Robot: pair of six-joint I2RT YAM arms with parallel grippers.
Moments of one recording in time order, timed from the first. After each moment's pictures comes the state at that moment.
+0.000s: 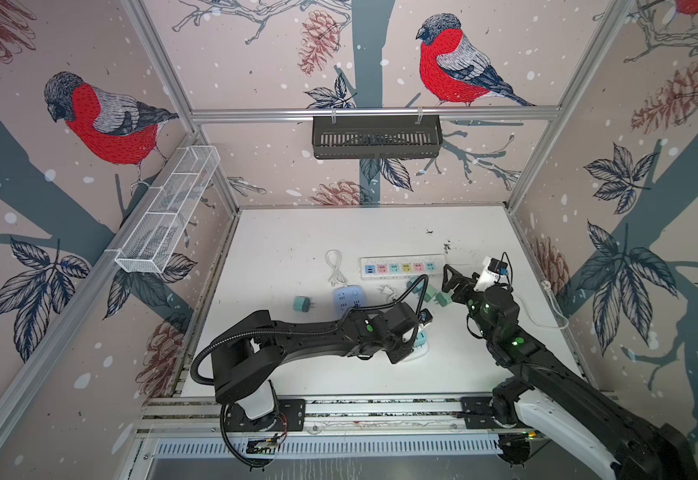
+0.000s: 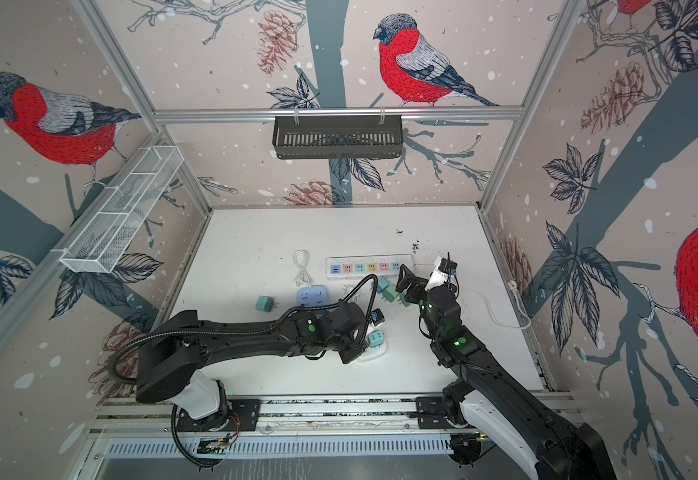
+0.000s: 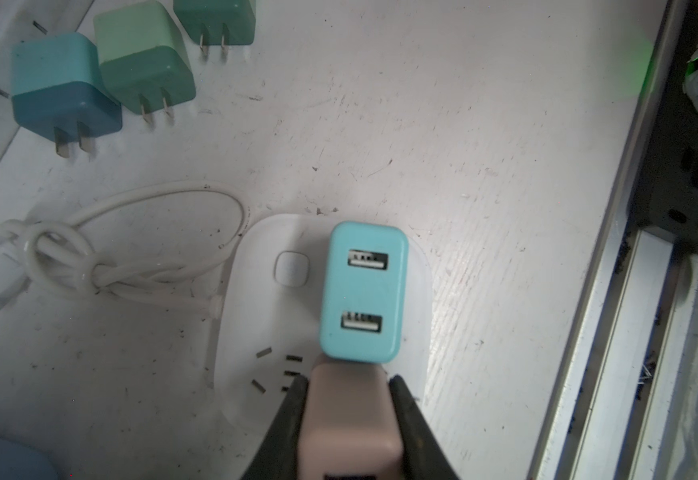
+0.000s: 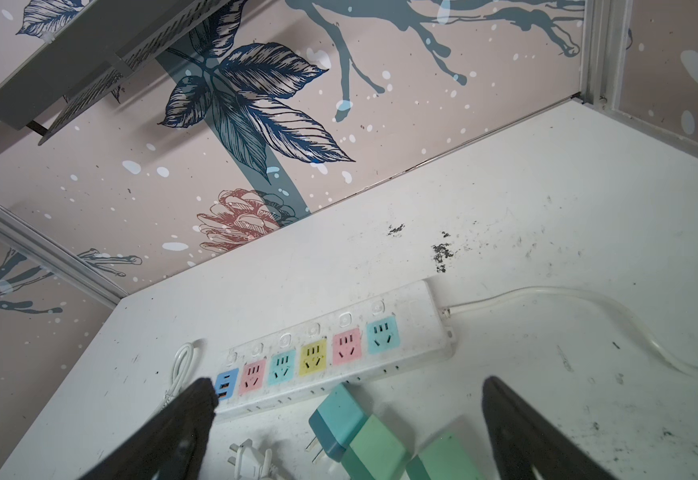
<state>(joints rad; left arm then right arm) -1.17 1.65 0.99 -0.30 0.02 -0.02 0.47 0.79 0.35 0.23 0.30 0.53</state>
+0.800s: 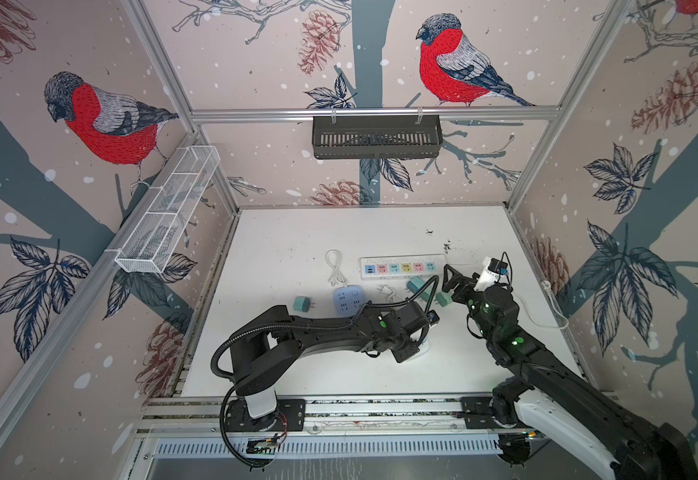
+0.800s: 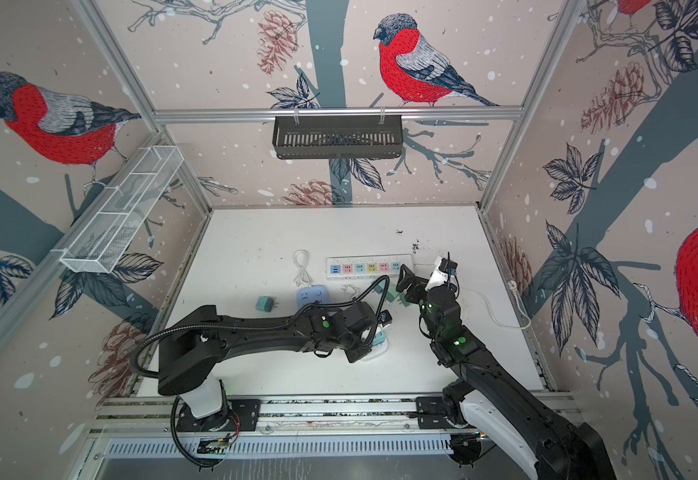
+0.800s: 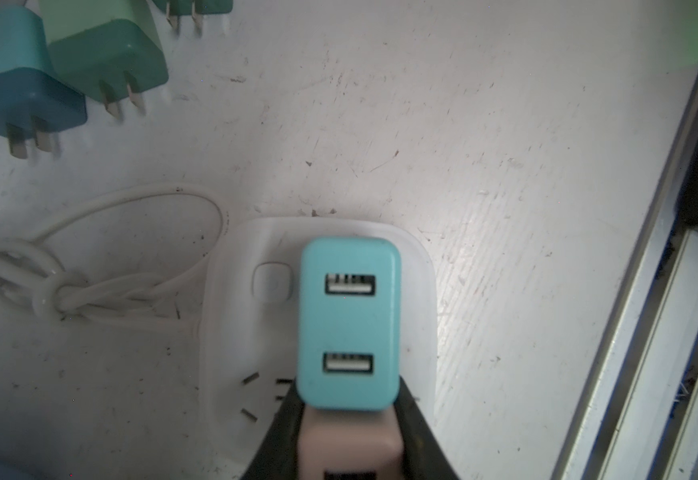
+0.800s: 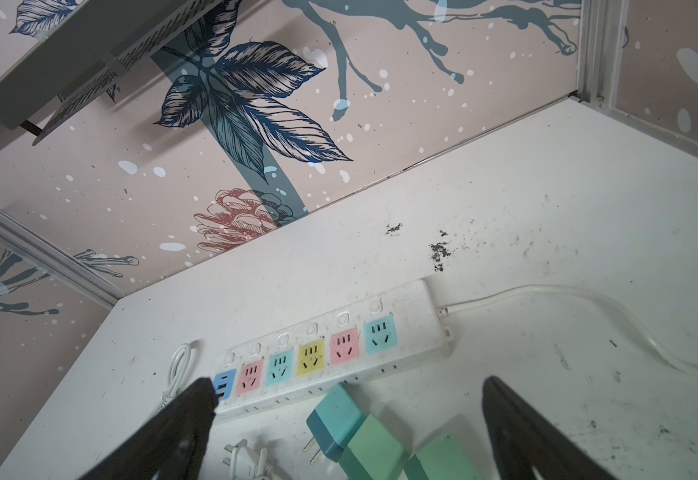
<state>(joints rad) -1.18 1.76 1.11 -0.40 -0.01 0.00 0.47 0.80 0.35 0.23 0.30 0.53</state>
